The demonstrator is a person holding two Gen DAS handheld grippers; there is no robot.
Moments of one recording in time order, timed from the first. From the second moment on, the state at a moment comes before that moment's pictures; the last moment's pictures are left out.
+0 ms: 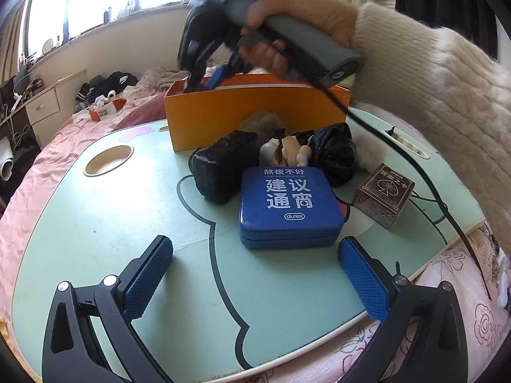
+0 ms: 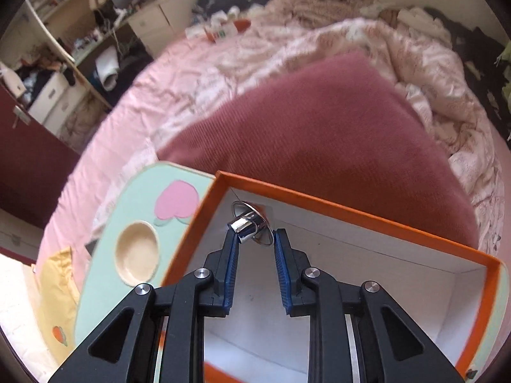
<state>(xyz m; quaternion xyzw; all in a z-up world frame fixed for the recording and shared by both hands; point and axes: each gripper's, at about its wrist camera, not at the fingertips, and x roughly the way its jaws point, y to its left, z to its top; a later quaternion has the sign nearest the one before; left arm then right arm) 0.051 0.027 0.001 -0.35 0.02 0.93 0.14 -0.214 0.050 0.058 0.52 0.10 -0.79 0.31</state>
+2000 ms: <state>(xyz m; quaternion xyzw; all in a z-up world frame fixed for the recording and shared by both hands) -0.046 0.025 0.103 -0.37 -0.07 0.92 0.14 0.039 0.258 0.007 0.36 0.13 -0.89 0.27</state>
